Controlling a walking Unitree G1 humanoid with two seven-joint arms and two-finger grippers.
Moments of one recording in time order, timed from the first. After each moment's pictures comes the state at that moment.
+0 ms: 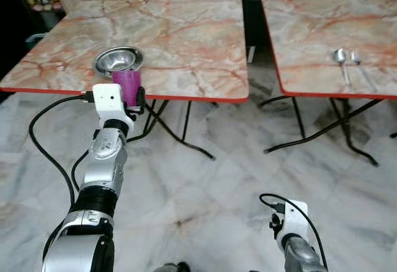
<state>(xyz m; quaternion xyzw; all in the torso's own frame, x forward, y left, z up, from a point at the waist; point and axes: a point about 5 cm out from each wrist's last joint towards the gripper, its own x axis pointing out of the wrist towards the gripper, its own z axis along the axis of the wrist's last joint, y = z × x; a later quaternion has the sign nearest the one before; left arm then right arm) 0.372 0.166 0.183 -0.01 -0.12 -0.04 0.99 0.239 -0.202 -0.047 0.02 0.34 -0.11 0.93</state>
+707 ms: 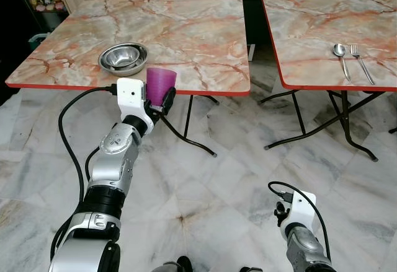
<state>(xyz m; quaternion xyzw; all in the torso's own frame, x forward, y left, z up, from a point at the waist) 0.367 0.137 0.192 -0.03 -0.10 -0.16 0.98 0.258 -0.208 -0.031 0.06 0.29 -0.14 0.94</state>
